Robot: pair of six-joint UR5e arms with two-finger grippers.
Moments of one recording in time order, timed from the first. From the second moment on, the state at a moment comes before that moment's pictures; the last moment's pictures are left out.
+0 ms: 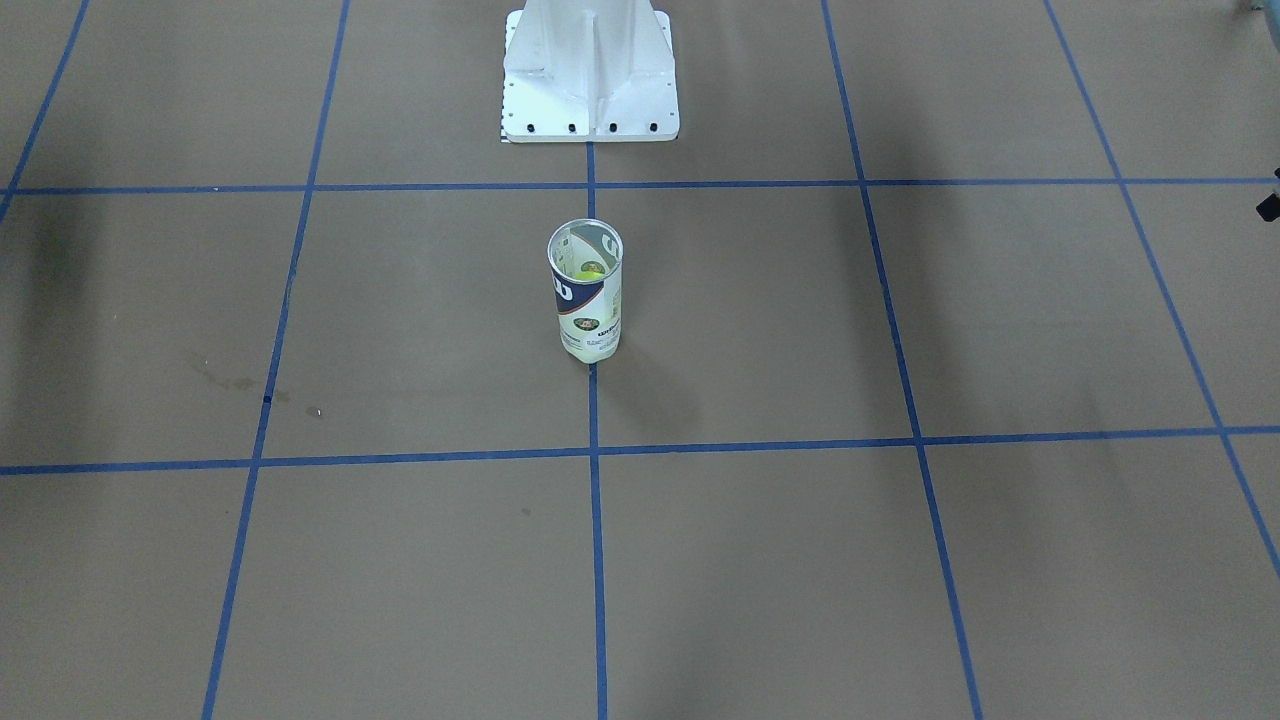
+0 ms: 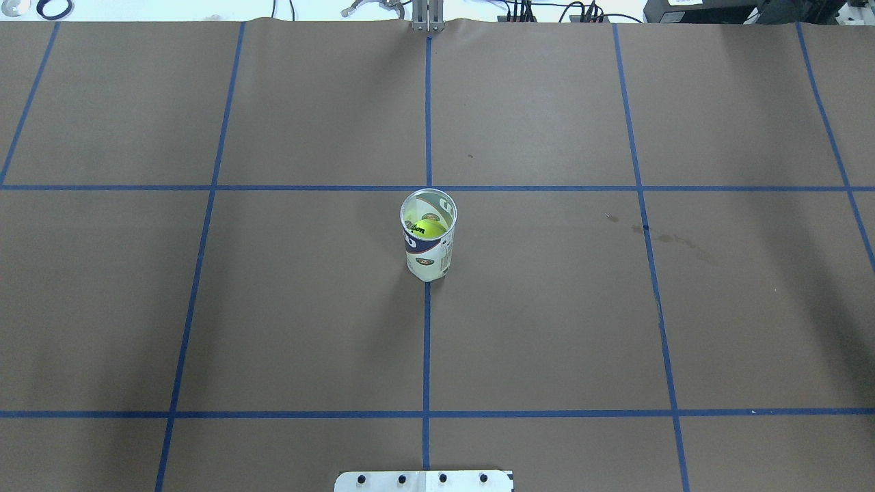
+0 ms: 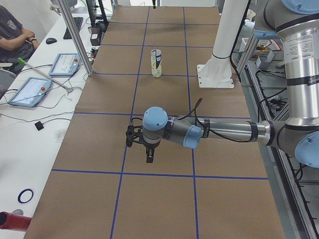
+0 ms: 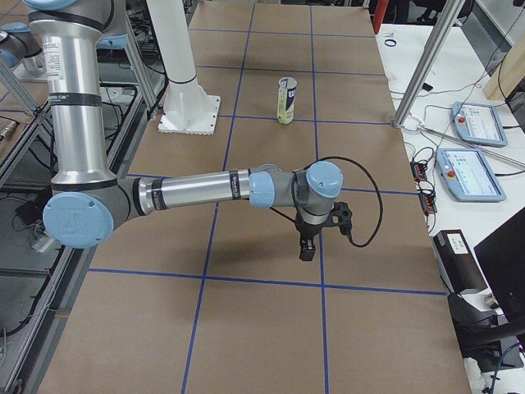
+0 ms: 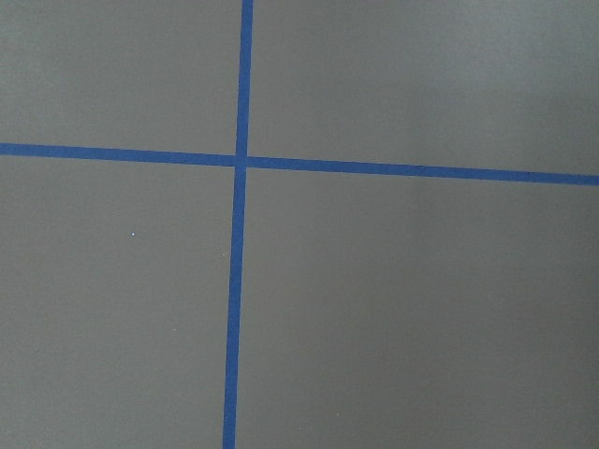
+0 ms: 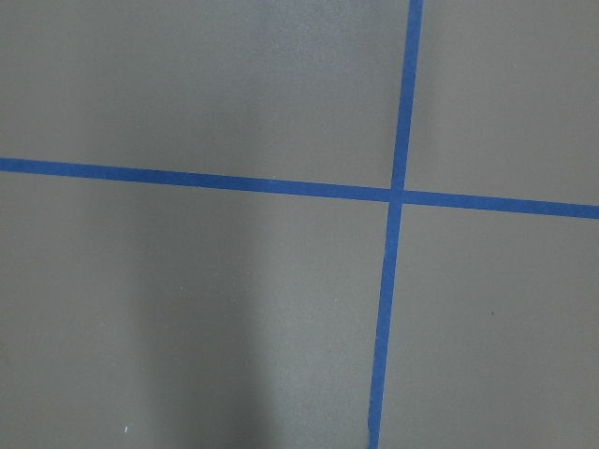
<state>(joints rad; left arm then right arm) -1.51 -1.37 -1.82 -1.83 -2.45 -0.28 1.46 -1.52 1.68 -1.69 2.32 0.04</state>
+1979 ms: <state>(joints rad) -1.50 -1.38 -1.84 -1.74 -2.35 -0.28 1.46 -1.53 1.67 -1.63 2.34 0.04</state>
